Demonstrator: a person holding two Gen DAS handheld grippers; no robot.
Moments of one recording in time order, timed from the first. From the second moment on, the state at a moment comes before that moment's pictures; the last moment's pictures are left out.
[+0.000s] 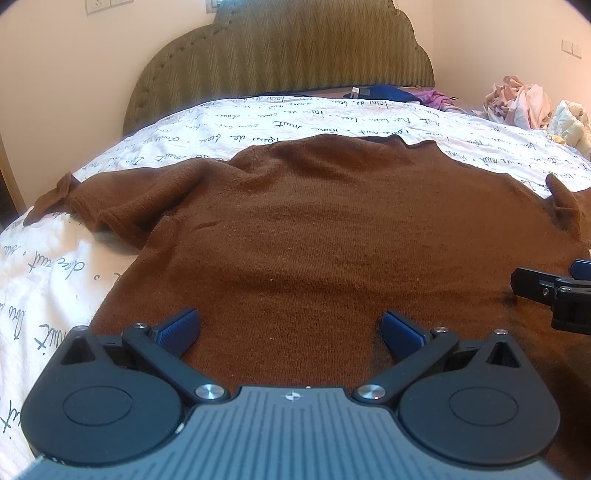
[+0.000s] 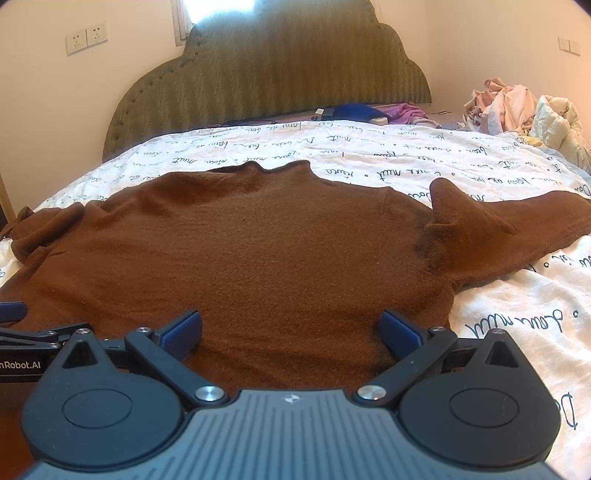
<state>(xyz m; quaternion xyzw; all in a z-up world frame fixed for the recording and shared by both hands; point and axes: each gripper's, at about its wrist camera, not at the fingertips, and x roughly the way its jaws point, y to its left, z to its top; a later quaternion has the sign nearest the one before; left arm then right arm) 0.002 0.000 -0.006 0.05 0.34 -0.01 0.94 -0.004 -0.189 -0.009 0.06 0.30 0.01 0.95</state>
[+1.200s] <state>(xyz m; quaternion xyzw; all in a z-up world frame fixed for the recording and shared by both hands) 0.005 -0.001 -0.007 0.04 0.35 0.00 0.94 -0.002 -0.190 -0.010 0.06 0.30 0.01 0.95</state>
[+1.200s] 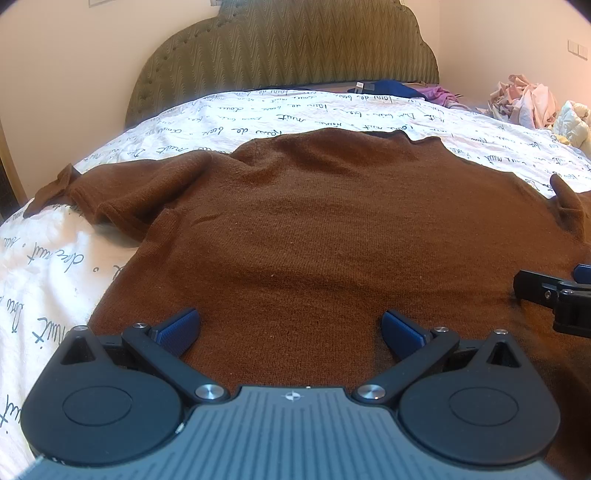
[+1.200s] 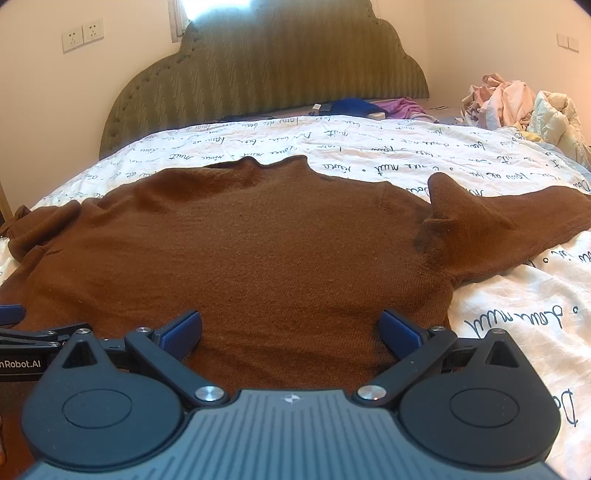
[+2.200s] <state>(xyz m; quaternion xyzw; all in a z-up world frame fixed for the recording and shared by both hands) 0.005 -0.001 -0.007 0.04 0.35 0.00 0.94 -0.003 -0.193 -0.011 0.07 0.31 -0.01 0.95</state>
